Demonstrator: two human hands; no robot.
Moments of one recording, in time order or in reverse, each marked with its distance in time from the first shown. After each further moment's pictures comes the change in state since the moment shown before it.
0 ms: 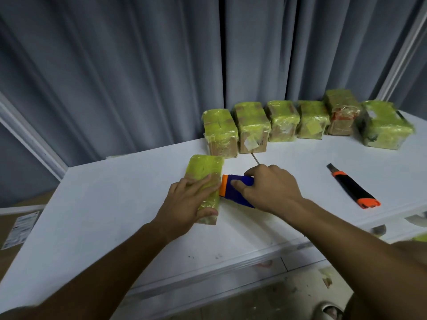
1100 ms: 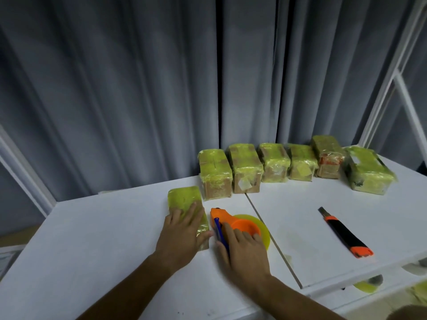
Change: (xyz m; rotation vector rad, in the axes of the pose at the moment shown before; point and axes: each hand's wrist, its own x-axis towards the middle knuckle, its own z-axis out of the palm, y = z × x) left_hand 0.038 -0.005 0.009 0.199 0.029 -0.240; right_hand 0.001 0.008 0.114 -0.093 0.343 -0.244
